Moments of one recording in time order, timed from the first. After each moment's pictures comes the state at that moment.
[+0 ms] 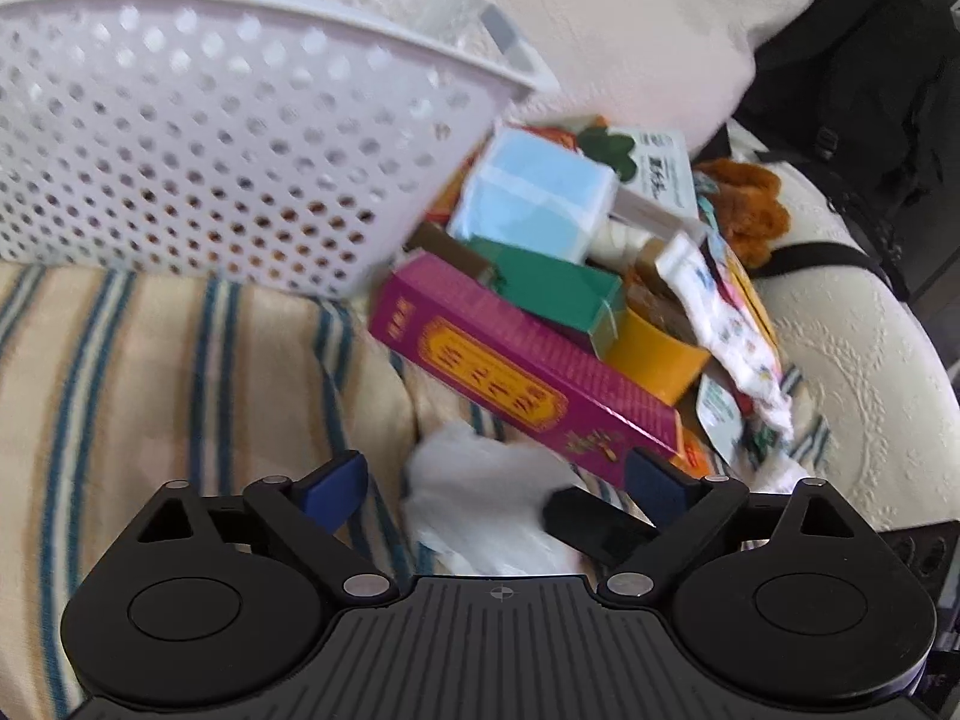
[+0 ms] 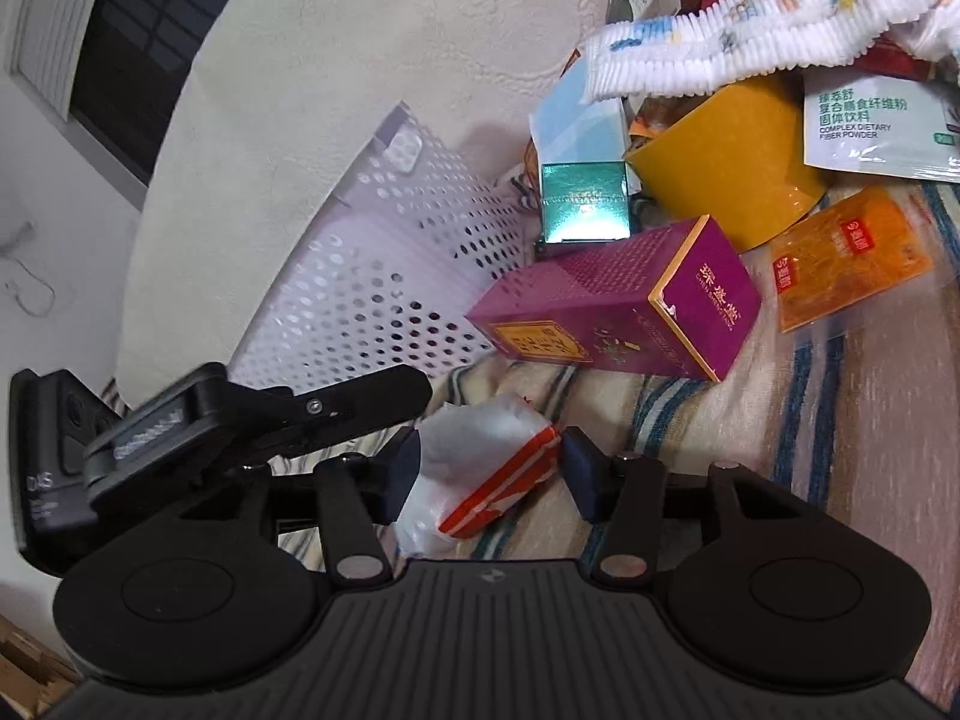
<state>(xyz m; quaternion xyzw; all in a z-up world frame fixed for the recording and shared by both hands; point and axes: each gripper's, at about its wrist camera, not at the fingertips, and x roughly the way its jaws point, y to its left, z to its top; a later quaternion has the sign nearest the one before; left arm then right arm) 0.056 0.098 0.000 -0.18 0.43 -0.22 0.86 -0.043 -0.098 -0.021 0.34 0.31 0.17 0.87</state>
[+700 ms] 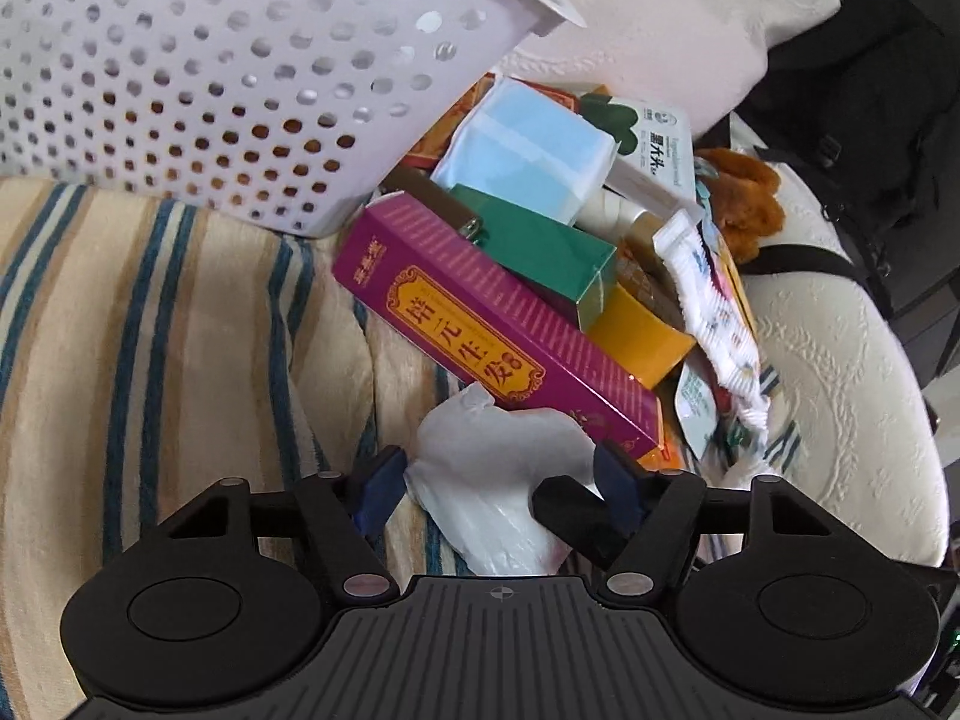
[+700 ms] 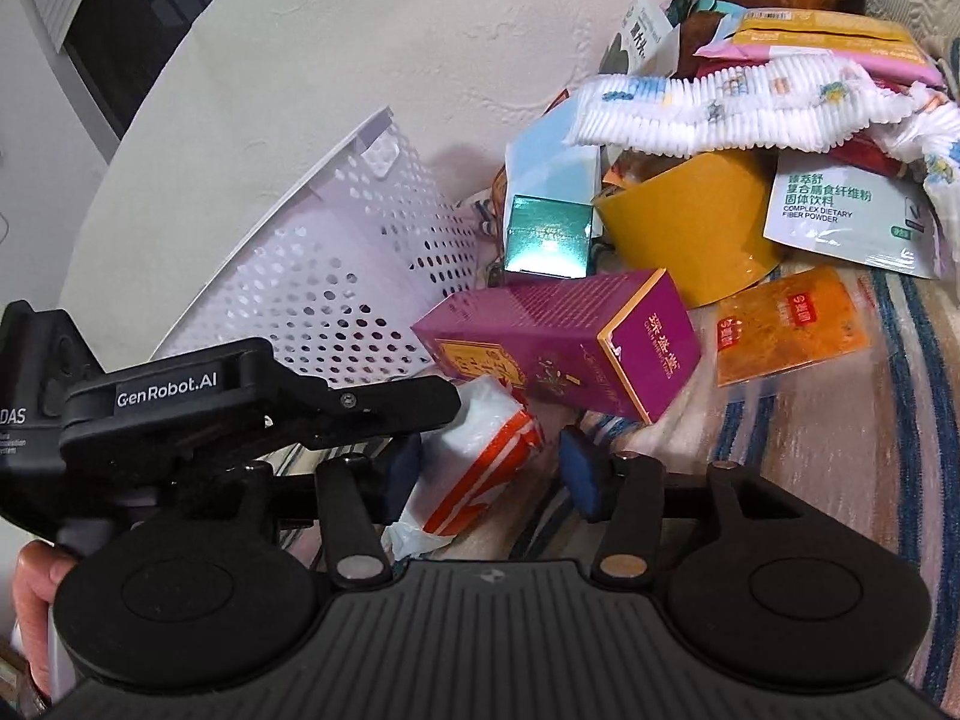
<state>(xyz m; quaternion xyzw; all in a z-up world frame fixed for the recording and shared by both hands) 0.065 0.094 -0.018 -0.24 0.45 -0.24 0.82 -0.055 -0.100 -0.011 0.26 0.30 0.13 0.91</state>
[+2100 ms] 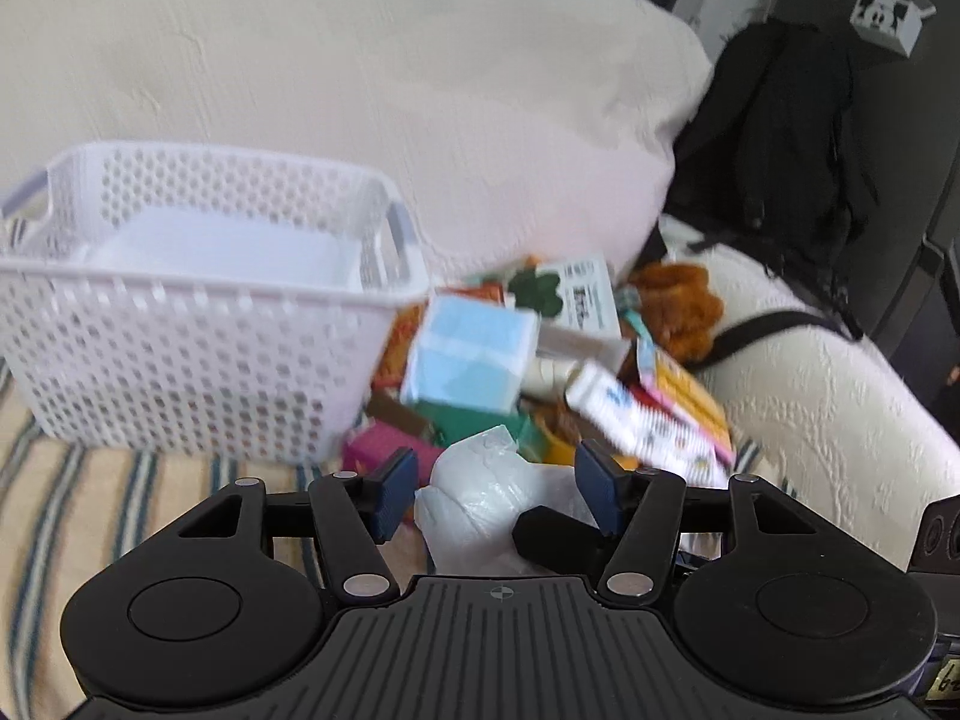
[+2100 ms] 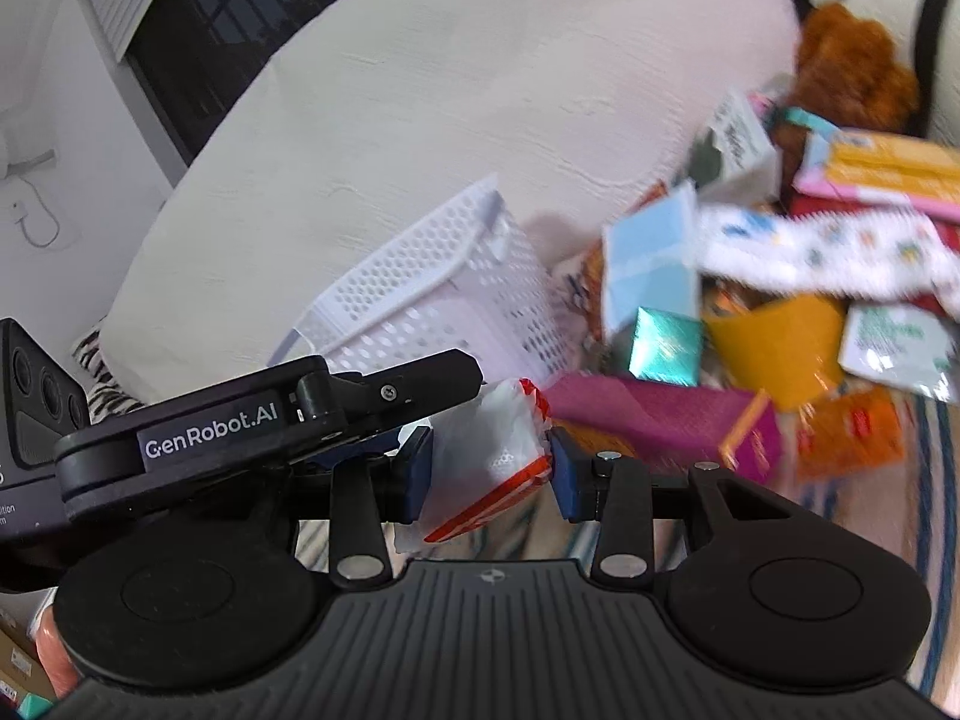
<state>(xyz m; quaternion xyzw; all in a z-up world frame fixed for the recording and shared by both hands) 0.016 0.085 0.081 -0.13 0.28 -0.20 0.93 -0.059 -0.083 0.066 0.25 0.25 0.18 0.92</state>
